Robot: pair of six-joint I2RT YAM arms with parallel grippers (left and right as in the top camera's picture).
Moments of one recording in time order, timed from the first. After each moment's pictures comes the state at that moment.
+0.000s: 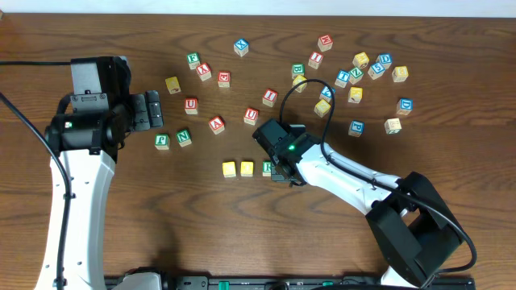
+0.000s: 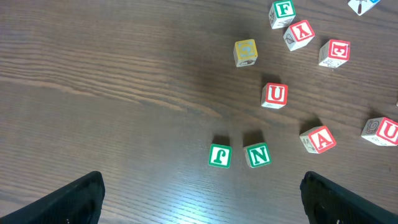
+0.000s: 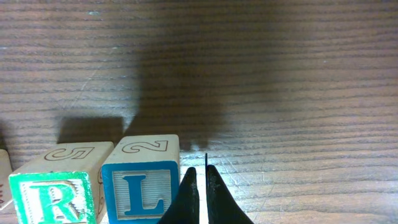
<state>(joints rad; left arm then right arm) 0.07 1.35 1.30 -0.89 -0.08 -0.04 0.73 1.84 1.13 -0.70 0.21 0.73</state>
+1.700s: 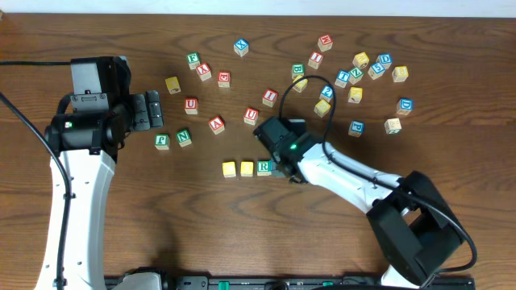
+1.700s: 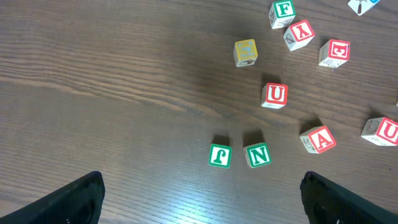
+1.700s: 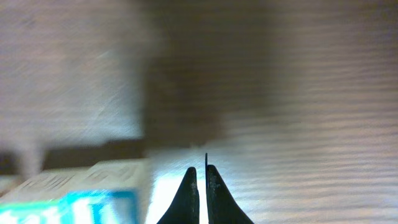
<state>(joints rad) 0.07 1.35 1.30 -0.89 -0.08 -0.04 0.71 1.84 1.13 -0.64 0.26 0.70</state>
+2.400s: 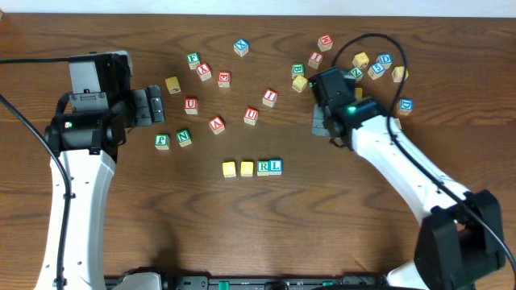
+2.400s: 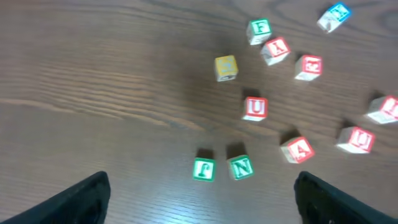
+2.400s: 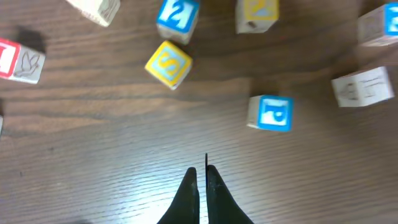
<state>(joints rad) 0.07 1.35 1.30 -0.84 -0.02 -0.04 0.42 1.69 1.26 -0.74 0.28 0.52</state>
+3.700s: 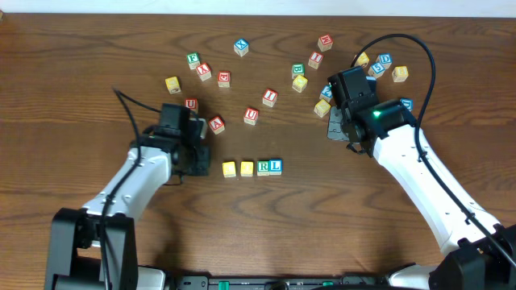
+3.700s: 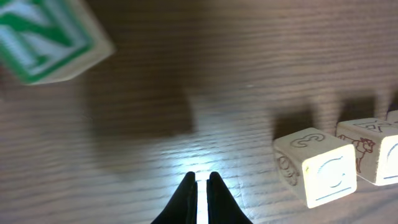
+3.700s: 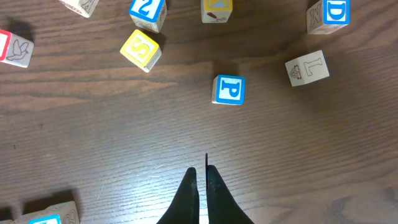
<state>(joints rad) -0.16 1.57 0.84 -0.58 0.17 -0.07 0.39 1.56 1.27 -0.89 0.29 0.49</state>
